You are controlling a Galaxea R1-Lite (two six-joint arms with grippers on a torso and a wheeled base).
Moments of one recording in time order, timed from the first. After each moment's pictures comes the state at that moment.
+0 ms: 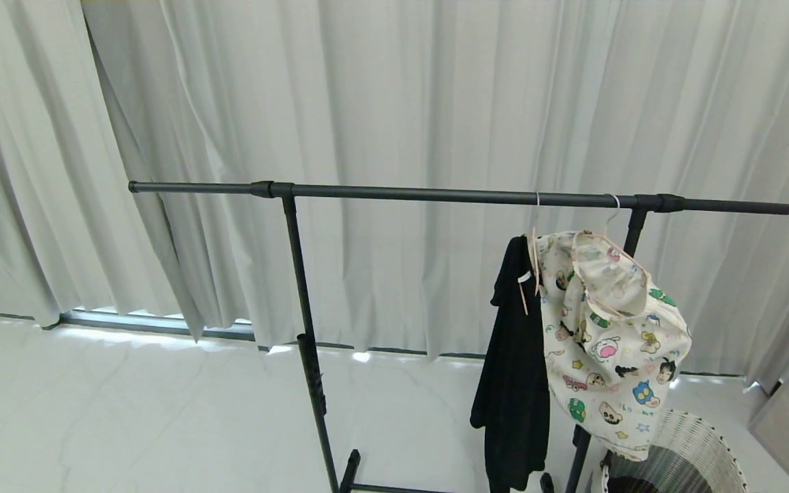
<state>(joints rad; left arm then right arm) -0.12 0.63 0.00 -0.05 0.46 0.22 -0.15 0.35 -0.14 0.25 -0.41 -0.10</state>
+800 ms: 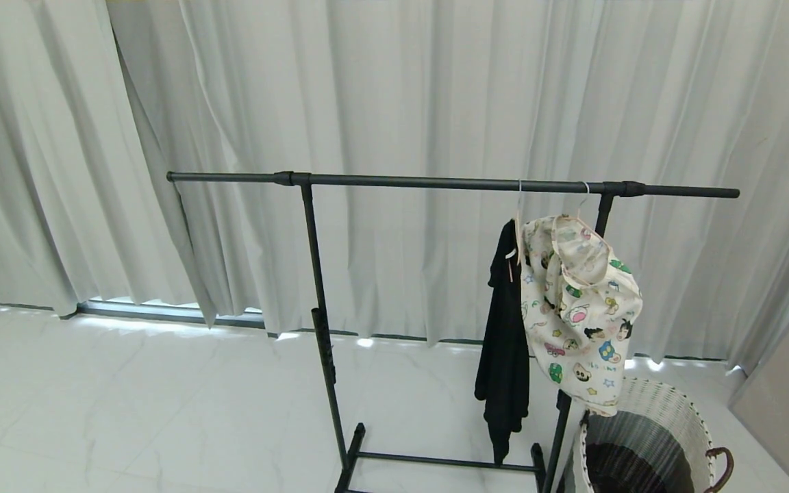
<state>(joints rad) -0.15 0.15 0.00 -0.05 0.61 0.15 0.05 0.11 -0.14 0.26 -0.37 -0.10</state>
